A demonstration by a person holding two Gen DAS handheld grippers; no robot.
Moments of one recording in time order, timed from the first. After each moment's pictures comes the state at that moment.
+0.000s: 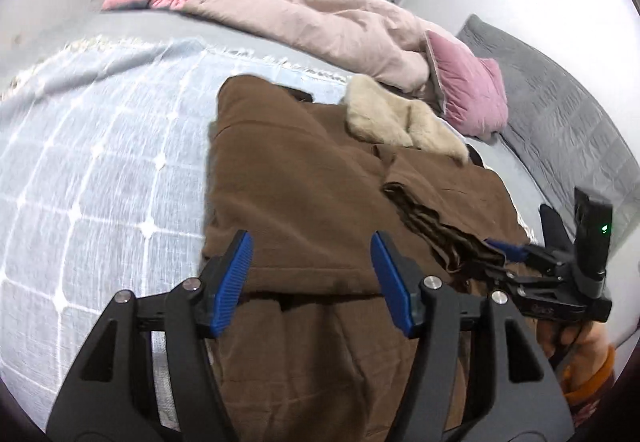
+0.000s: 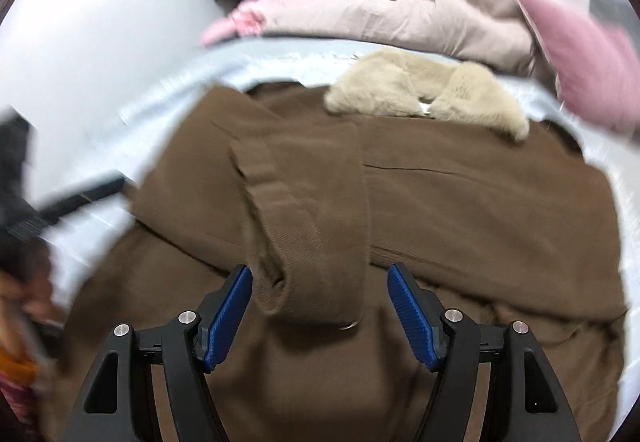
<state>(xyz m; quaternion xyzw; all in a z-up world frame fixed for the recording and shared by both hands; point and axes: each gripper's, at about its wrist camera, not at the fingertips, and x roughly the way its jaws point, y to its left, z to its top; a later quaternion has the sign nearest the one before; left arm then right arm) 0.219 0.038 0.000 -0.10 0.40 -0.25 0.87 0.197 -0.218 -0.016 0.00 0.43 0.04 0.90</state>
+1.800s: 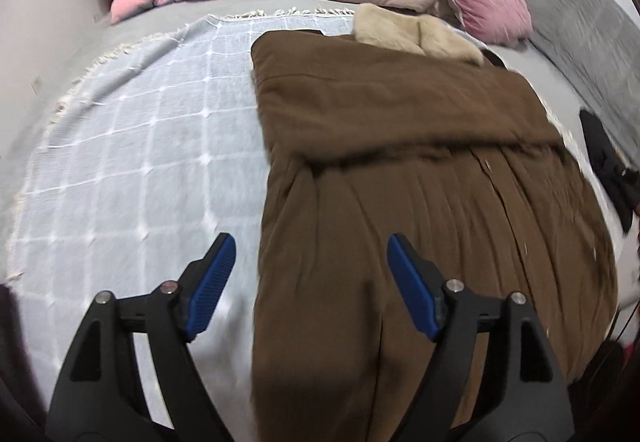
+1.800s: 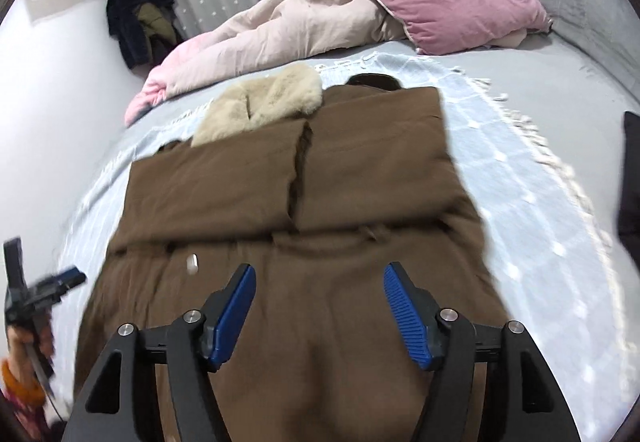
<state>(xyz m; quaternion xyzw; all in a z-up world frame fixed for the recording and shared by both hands) 0.145 0.037 0.029 0.08 0.47 -0.20 0.86 0.041 -0.393 0.034 0.15 0.41 -0.06 0.90</state>
